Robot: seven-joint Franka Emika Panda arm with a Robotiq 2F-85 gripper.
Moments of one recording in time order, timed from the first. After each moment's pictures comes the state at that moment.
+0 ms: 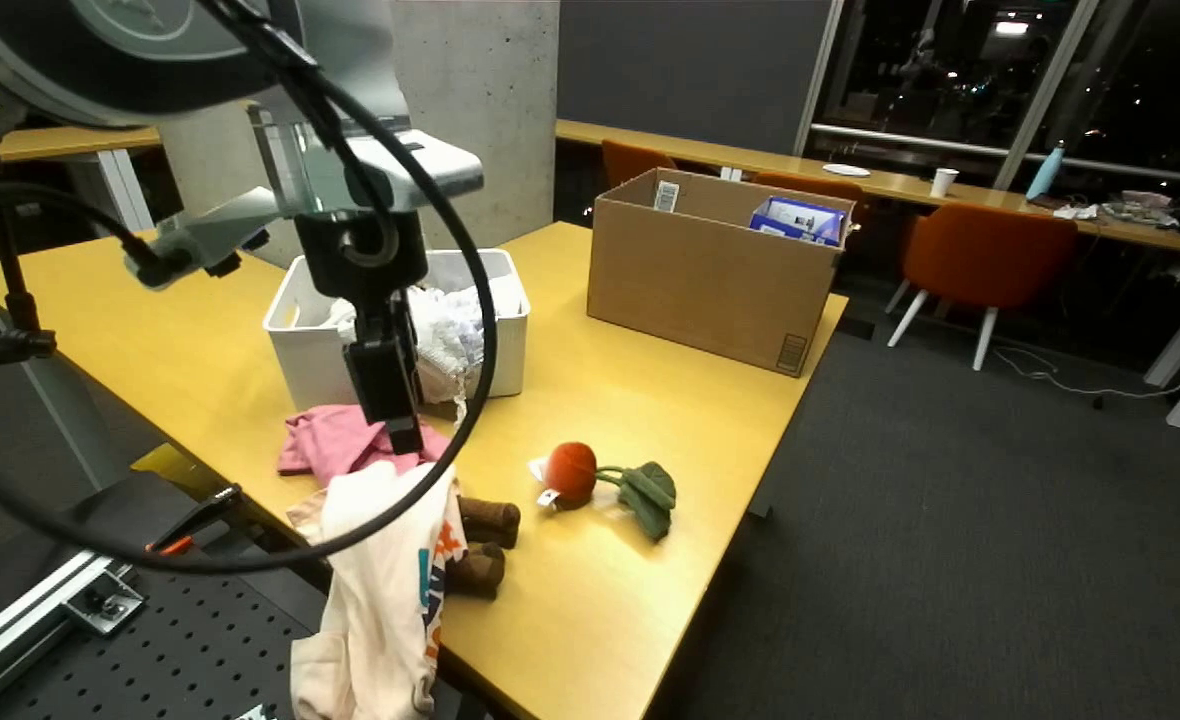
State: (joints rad) arm -0.24 -0.36 -0.08 -2.60 -0.24 2.28 0.58
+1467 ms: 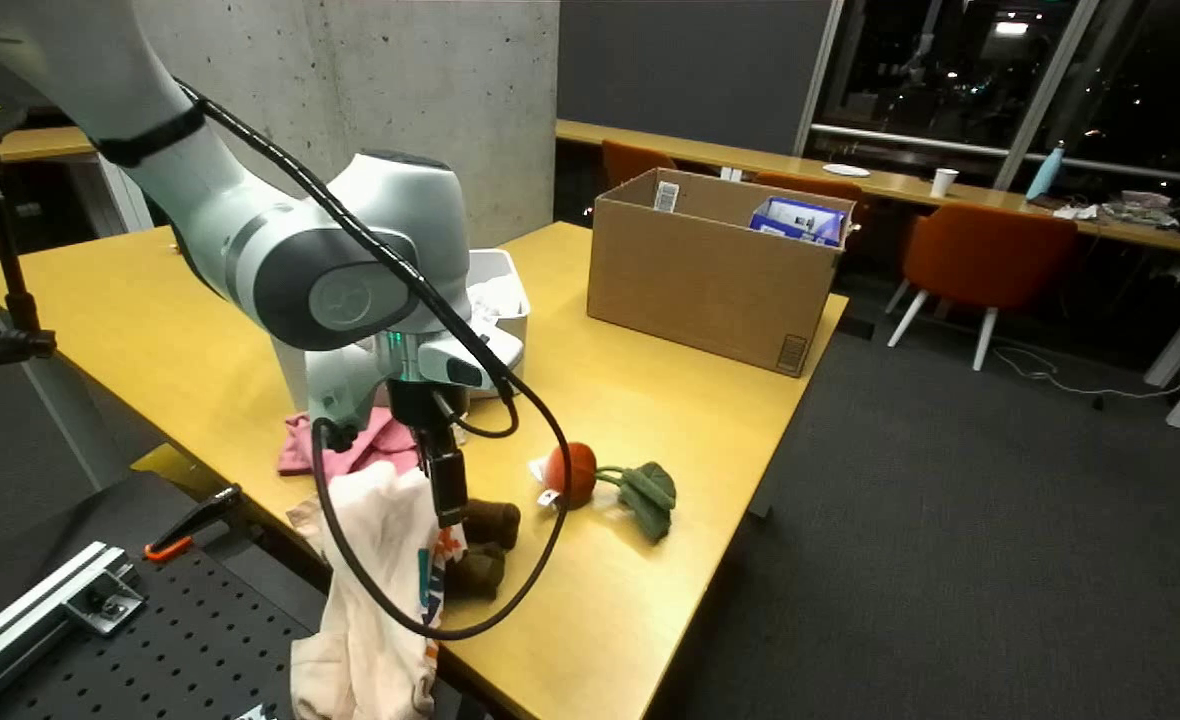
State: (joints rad) arm -0.14 0.18 -0.09 -2.50 -0.07 2.65 0.37
